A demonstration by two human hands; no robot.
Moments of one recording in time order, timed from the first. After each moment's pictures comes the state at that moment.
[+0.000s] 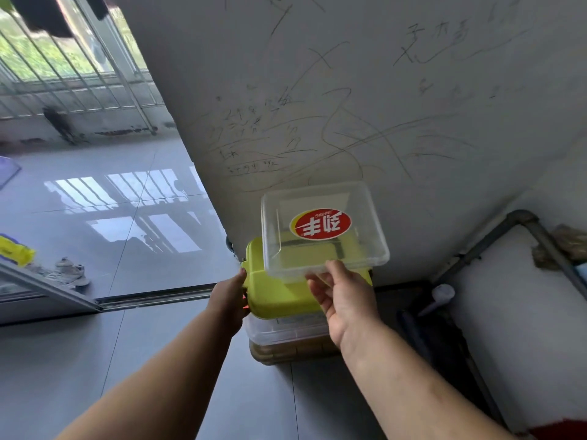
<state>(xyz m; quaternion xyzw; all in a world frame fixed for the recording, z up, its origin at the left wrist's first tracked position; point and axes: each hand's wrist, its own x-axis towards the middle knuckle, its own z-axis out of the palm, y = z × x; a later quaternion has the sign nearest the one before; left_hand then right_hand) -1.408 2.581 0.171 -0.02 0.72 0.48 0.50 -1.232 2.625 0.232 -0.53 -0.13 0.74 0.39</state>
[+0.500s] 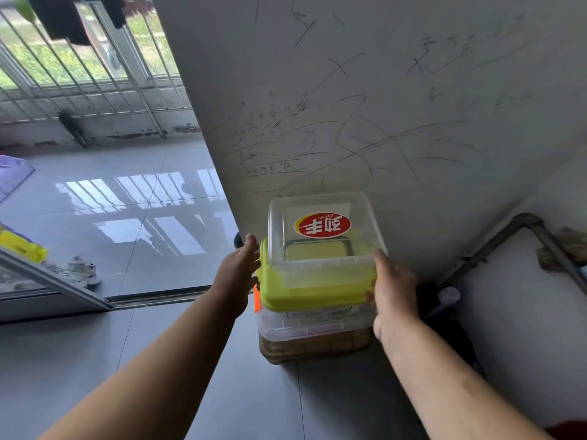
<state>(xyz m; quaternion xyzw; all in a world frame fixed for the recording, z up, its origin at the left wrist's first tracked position) -1.417 2.575 0.227 0.14 0.69 0.51 0.50 -1.202 2.634 0.232 -0.68 -0.29 0.54 0.40</state>
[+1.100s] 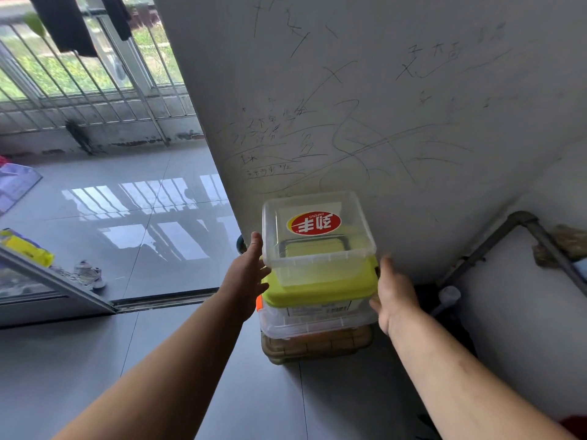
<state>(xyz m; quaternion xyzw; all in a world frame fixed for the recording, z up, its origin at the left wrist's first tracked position) -1.399 2.564 0.238 0.12 0.67 0.50 0.53 -1.184 2.643 0.206 -0.65 -0.31 0.60 0.34</state>
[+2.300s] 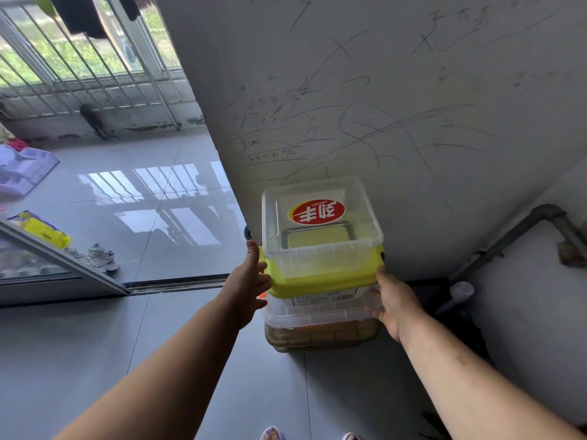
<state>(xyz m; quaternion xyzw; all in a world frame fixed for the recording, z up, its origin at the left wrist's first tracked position) -1.396 2.555 0.215 0.06 0.71 0.41 0.57 -1.167 2.651 0.155 -0.64 -0.31 0.66 0.24</state>
